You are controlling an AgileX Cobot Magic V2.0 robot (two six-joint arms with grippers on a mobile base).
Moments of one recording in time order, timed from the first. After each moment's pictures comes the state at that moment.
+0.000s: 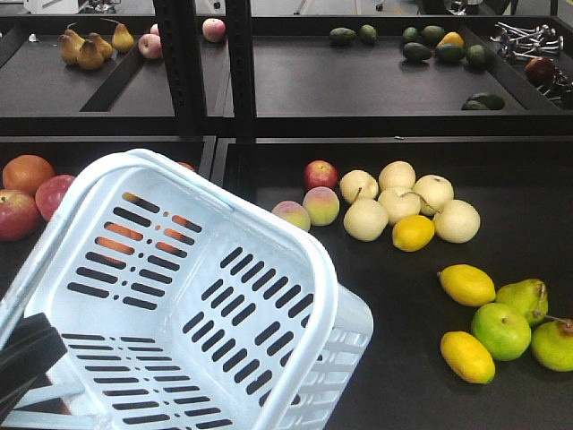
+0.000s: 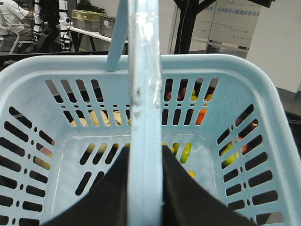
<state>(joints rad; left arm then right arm) -0.31 0.40 -0.37 1.75 -0.45 -1.94 0.04 -0.01 0.03 -0.05 0.14 0.11</state>
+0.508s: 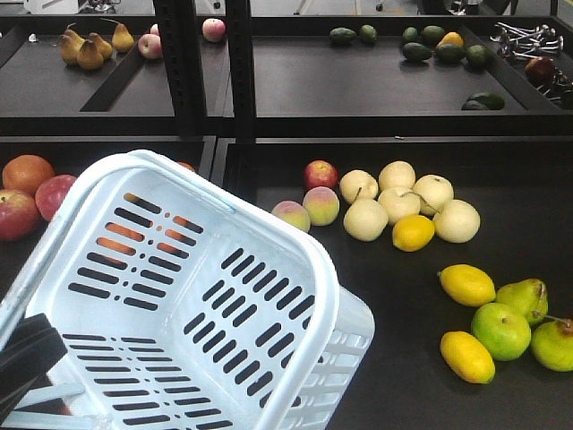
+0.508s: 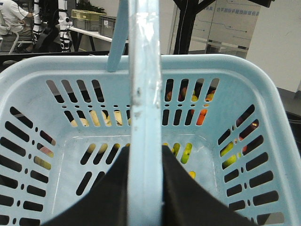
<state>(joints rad) -0.31 0.40 -0.37 1.75 -0.45 -1.94 0.04 -0.01 0.03 -0.05 0.14 0.11</state>
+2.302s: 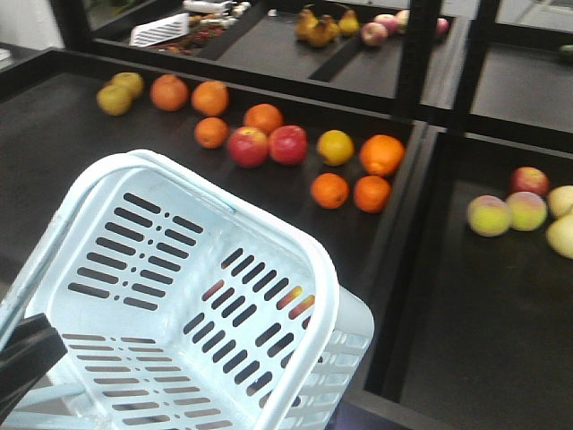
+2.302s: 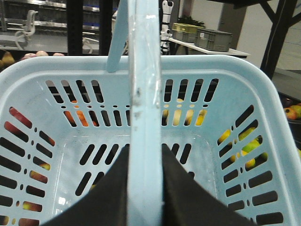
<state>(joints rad) -0.31 0.40 -0.37 1.75 -0.45 -1.94 0.04 -0.01 0.03 -0.05 0.14 0.11</state>
